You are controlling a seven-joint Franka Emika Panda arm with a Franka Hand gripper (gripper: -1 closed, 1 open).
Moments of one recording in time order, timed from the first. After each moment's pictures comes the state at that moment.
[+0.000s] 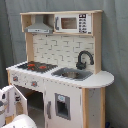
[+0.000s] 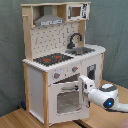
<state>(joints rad) -0.58 -1.53 1.73 -2.40 -0.03 2.81 0.93</state>
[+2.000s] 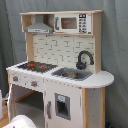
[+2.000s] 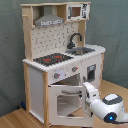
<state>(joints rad) -0.50 -1.52 1.75 -2.21 -0.08 2.37 1.01</state>
